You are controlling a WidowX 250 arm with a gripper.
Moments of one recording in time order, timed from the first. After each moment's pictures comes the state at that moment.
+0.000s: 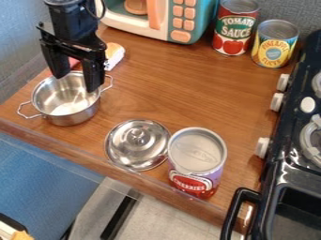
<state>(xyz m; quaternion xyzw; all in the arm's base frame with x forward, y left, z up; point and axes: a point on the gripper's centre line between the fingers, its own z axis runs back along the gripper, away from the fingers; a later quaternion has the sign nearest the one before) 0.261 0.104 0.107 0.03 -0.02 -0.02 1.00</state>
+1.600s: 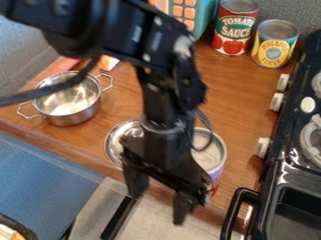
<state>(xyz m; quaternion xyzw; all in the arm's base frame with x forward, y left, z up) 0.175 -0.079 0.058 -0.04 0.04 -0.08 1.00</state>
